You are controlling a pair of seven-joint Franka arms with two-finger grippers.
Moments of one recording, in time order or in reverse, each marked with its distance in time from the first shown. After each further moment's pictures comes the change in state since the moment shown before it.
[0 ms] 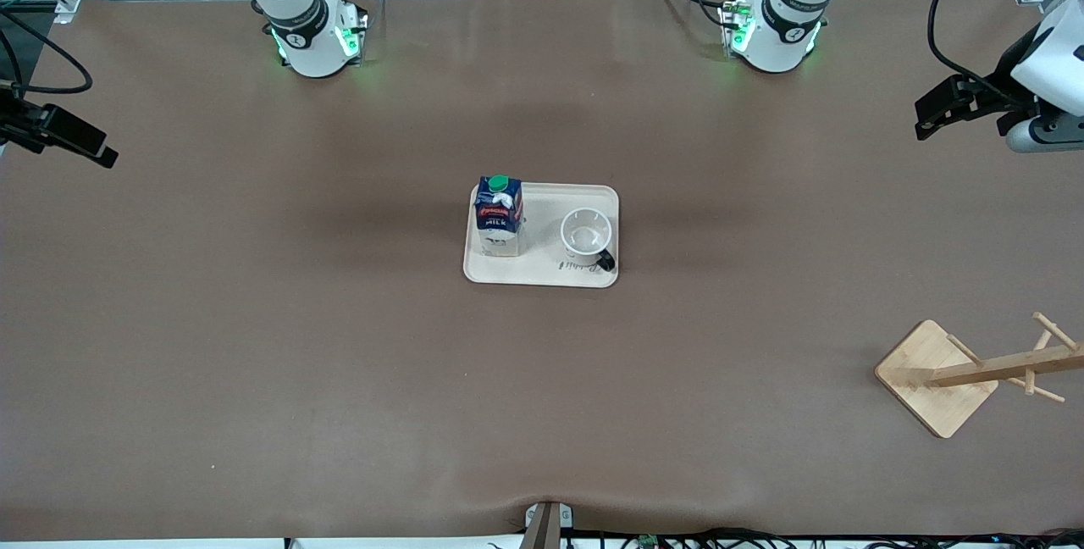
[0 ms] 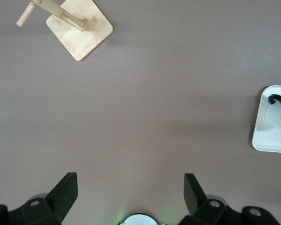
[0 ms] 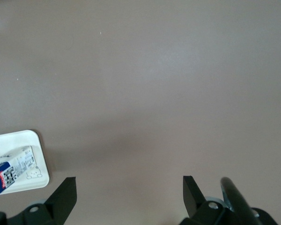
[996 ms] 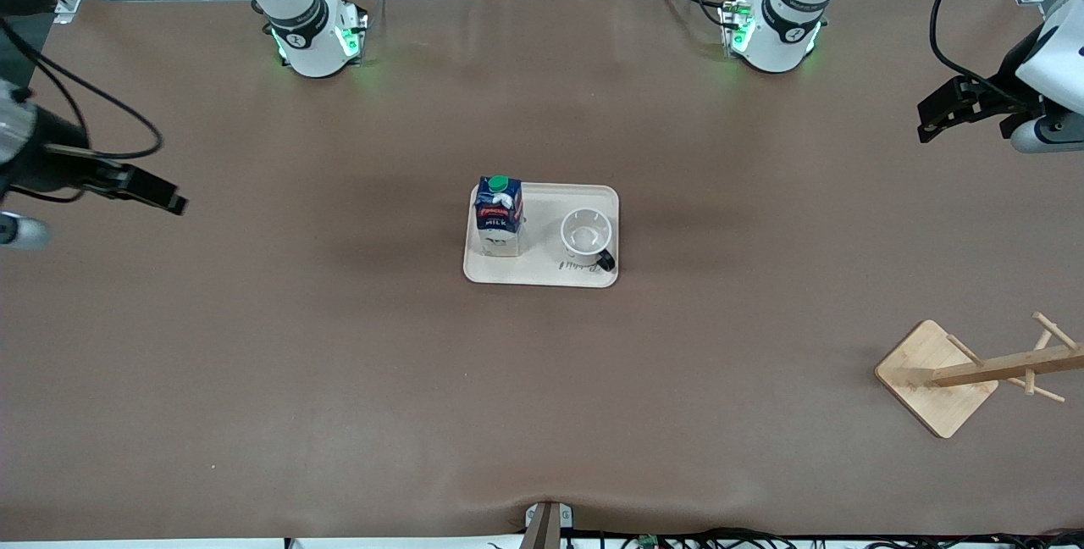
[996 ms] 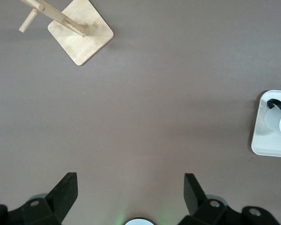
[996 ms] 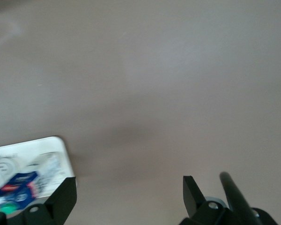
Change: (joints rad) left arm -0.001 0.000 0.002 0.003 0.000 0.018 0.000; right arm 0.072 0.144 -0.020 0.097 0.031 0.030 0.070
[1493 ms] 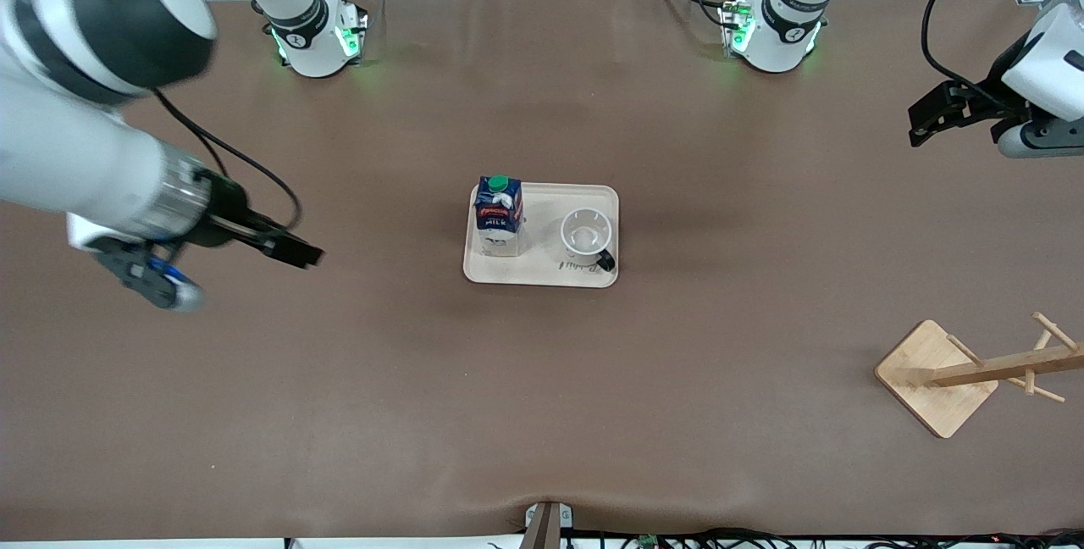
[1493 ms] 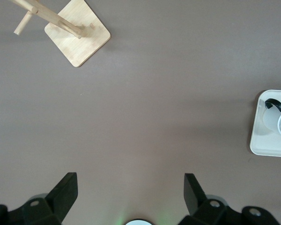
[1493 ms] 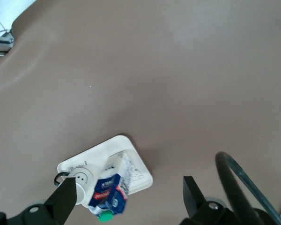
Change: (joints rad) left arm -0.008 0.006 -0.001 0.001 0.000 0.004 -0.002; right arm 0.209 0.235 0.005 0.293 0.130 -0.057 0.535
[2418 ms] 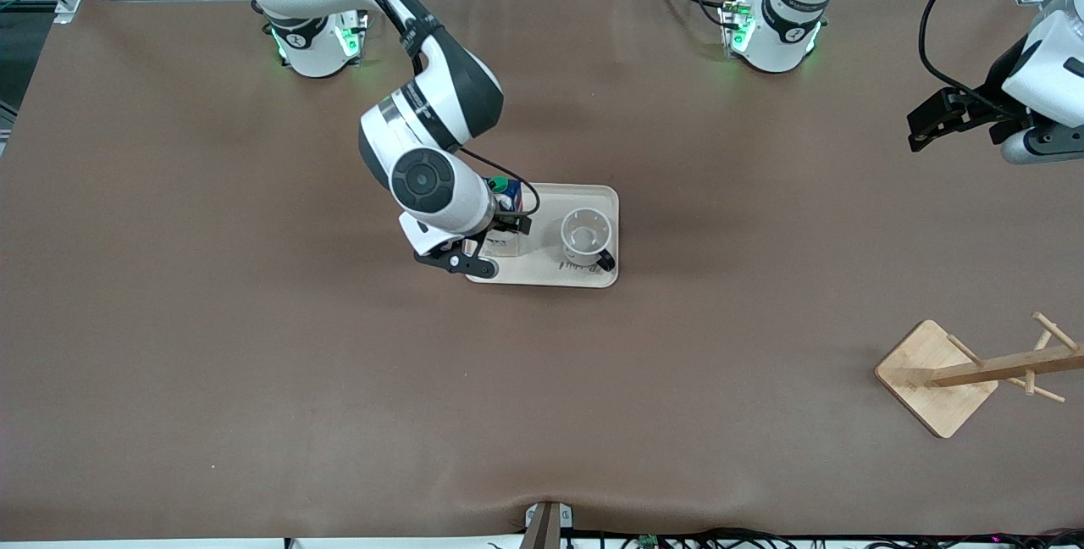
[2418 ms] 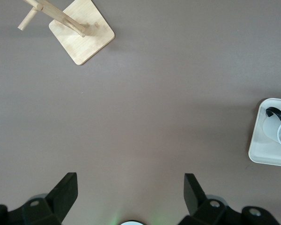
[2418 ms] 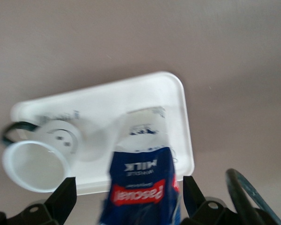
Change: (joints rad) left arm -0.010 0.010 -0.004 0.002 0.007 0.009 -0.062; right arm 0.389 0.176 0.019 -0.306 0.021 0.433 0.045
